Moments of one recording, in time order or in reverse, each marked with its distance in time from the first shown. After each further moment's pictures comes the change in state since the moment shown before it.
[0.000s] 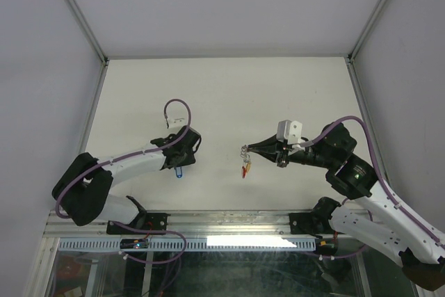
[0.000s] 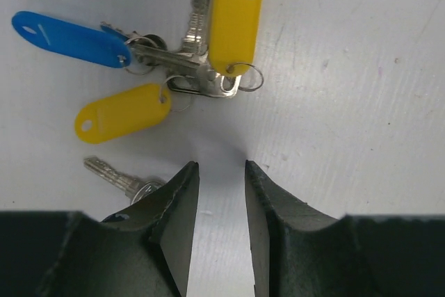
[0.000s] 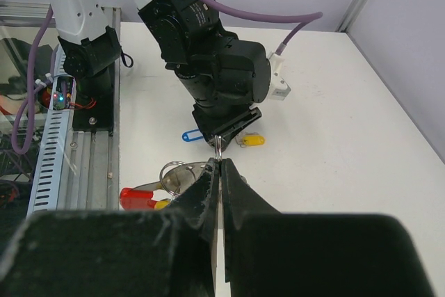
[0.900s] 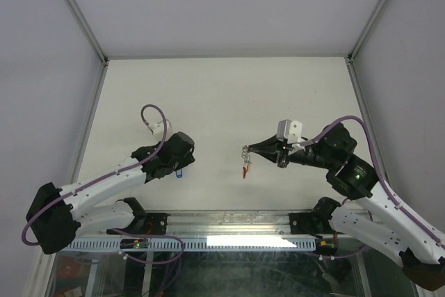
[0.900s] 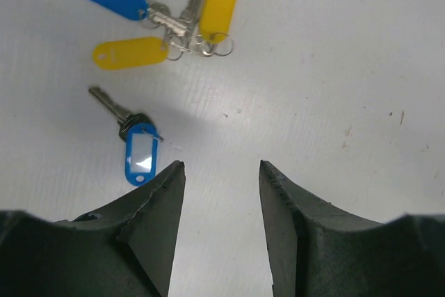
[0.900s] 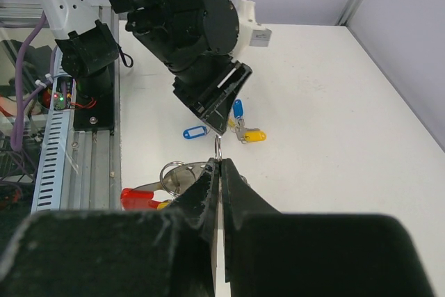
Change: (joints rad) left arm -0.127 -0.271 0.029 -0.167 -0.097 -0.216; right arm 0.005 -0.006 0.000 -0.015 0.016 0.014
